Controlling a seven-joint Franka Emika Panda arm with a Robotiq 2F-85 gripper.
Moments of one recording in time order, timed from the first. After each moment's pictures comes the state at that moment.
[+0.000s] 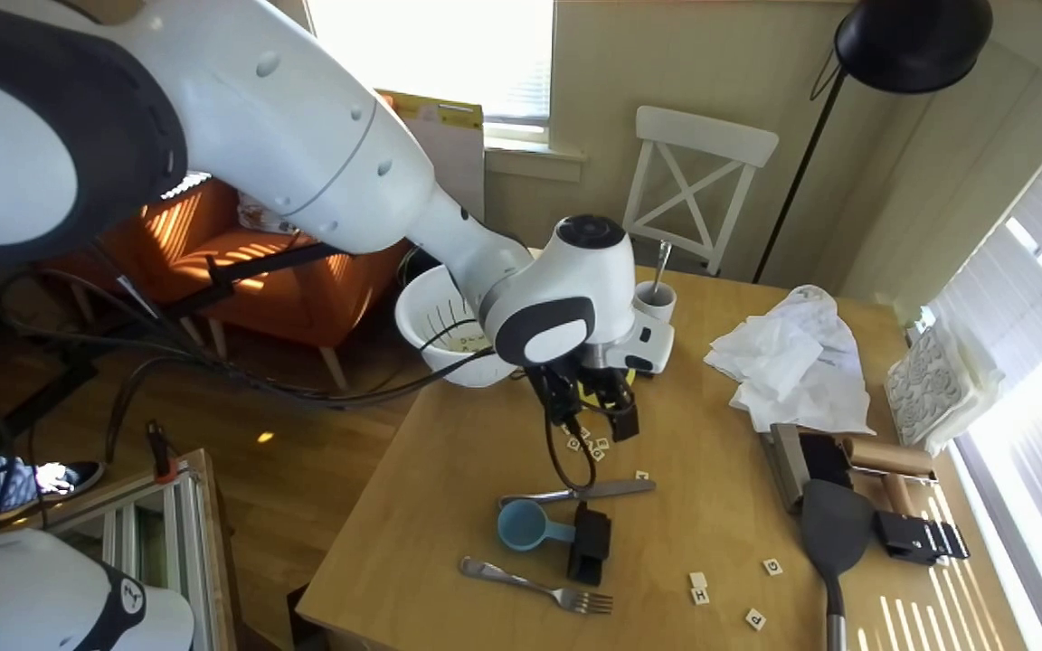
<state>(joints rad) 0.12 0.54 -0.18 -1.96 0.09 2.67 0.06</state>
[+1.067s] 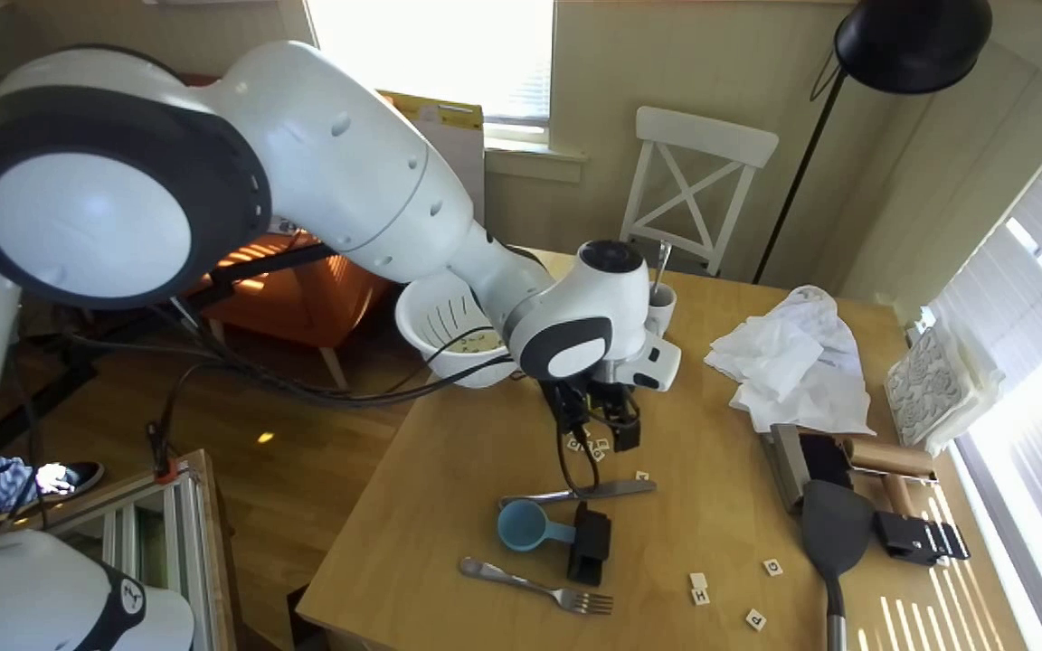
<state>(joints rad) 0.05 0.67 -0.12 -1.84 0.06 2.64 0.14</state>
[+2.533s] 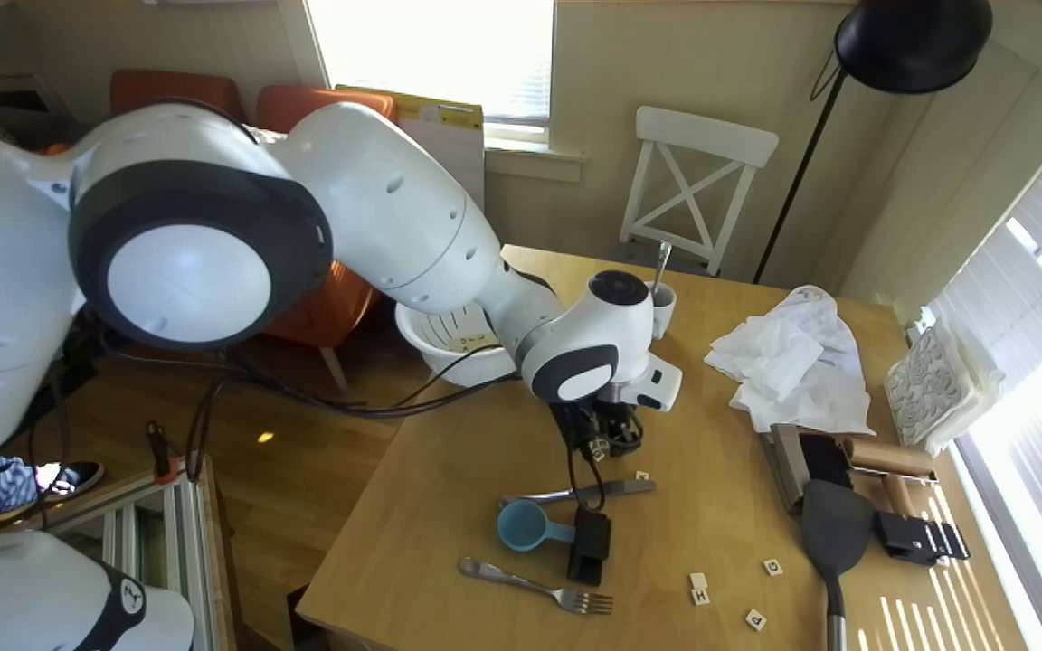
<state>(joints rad) 0.01 0.79 -0.08 -1.75 0.06 2.67 0.13</state>
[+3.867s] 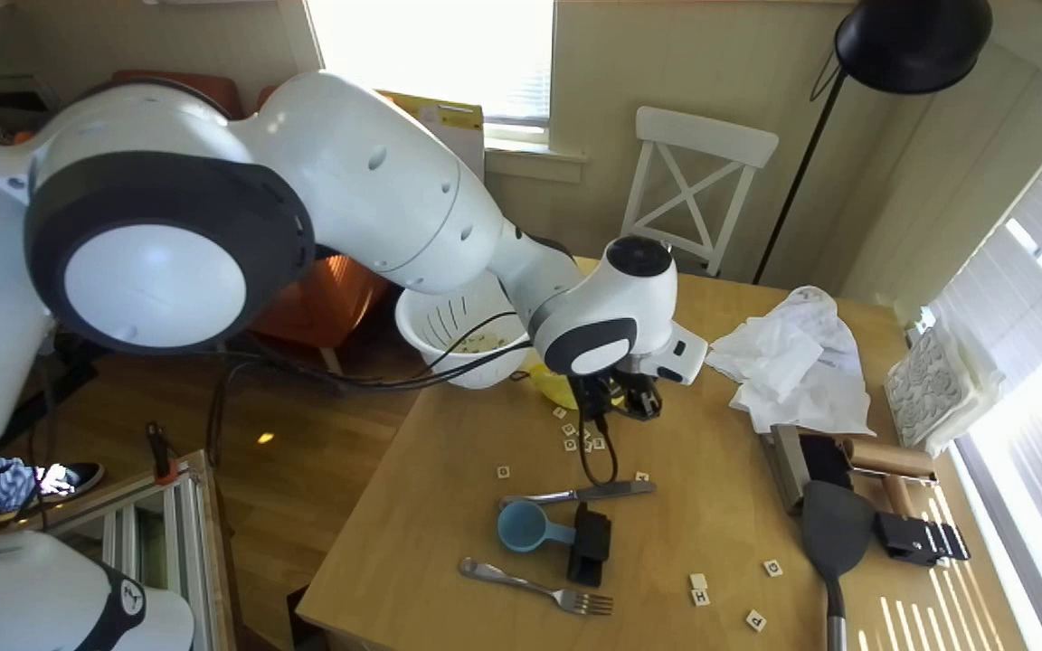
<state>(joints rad) -0.05 0.74 -0.02 -1.70 0.12 2.66 0.14</state>
